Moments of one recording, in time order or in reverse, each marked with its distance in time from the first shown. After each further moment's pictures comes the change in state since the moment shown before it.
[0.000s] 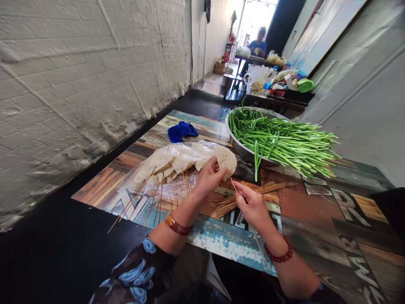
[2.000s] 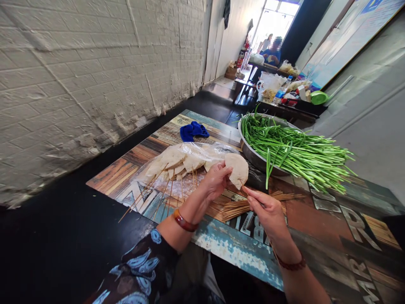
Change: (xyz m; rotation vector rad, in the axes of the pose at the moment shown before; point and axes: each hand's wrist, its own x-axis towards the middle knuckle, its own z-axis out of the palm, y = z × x) left_hand -0.006 0.019 -0.003 -0.379 -0.052 -0.262; right_hand -0.002 0.017 -0.014 0.229 -0.068 0.072
